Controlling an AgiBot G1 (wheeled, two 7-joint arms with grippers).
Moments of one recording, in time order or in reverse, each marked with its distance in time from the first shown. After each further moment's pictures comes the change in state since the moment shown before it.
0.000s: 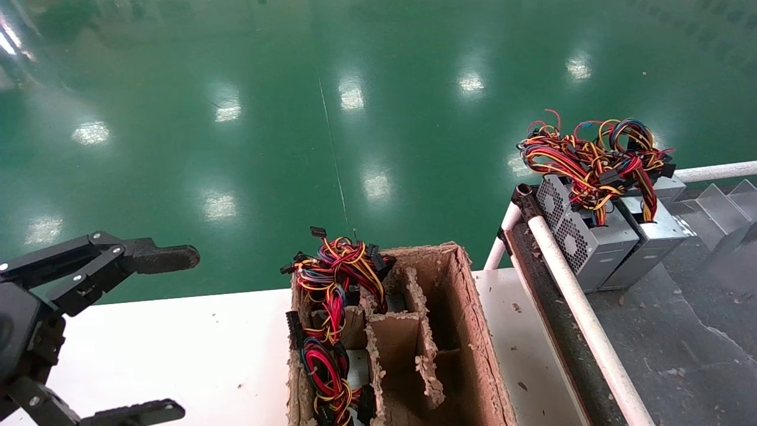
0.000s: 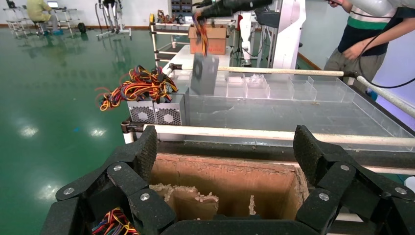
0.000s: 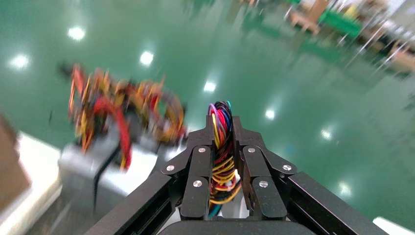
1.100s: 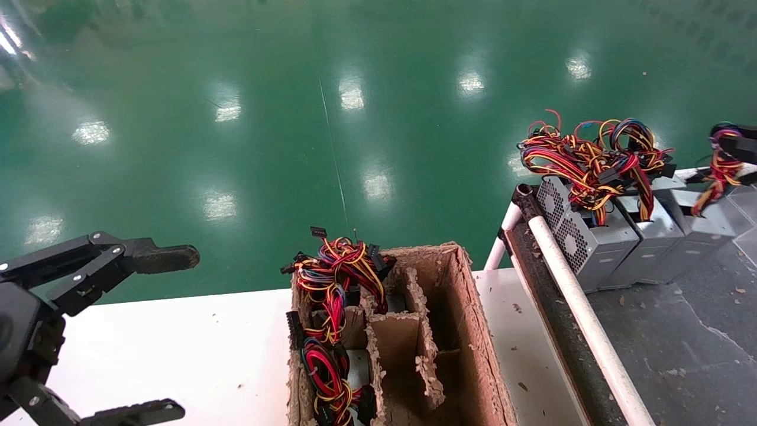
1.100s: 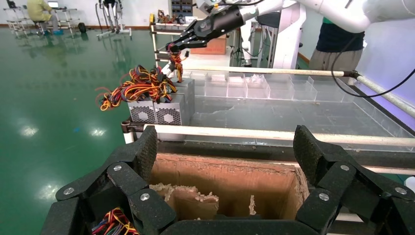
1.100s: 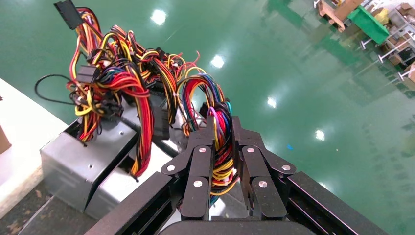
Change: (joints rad) left arm -0.001 0.000 0.001 0.000 -0.001 0.000 0.001; right arm 0.218 -0.191 -0.241 0.229 -0.384 0.164 0.126
